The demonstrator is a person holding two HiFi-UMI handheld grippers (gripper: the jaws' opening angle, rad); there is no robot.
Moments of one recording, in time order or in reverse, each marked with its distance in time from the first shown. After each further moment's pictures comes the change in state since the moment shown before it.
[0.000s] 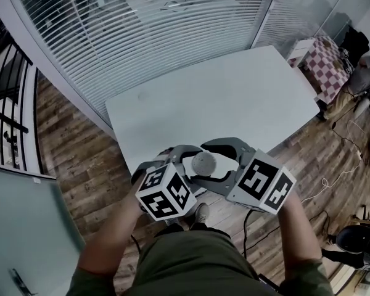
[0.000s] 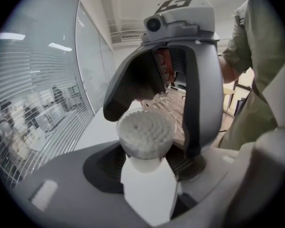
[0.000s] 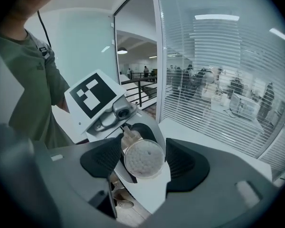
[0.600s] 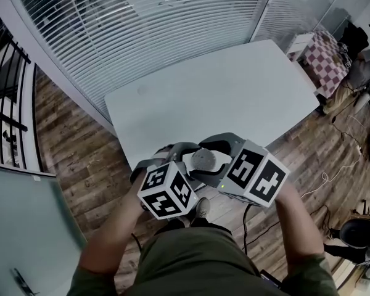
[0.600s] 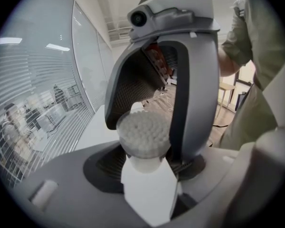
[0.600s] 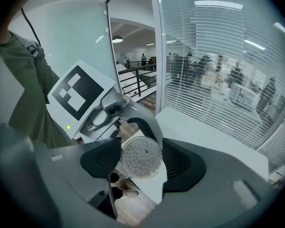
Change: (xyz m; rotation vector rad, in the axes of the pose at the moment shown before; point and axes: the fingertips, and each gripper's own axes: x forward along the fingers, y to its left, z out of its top) left arm 0.001 -0.011 -0.012 0.027 0.043 0.017; right arm 0.014 0.006 -0.019 0.040 0.160 -0.005
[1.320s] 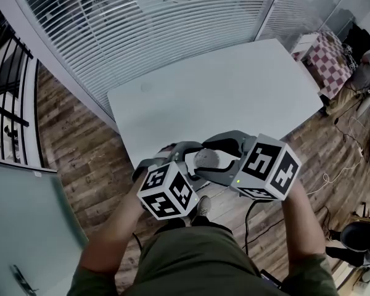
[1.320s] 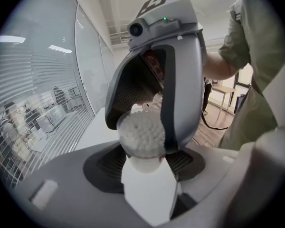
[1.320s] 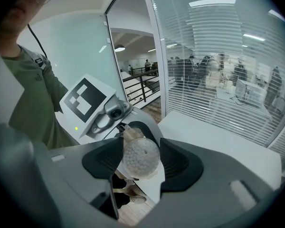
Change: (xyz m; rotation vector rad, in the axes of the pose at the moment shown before) left arm -0.003 0.001 0.003 -0.013 -0.052 0.000; right arm -0.008 0.000 0.007 0.036 -0.076 0.094
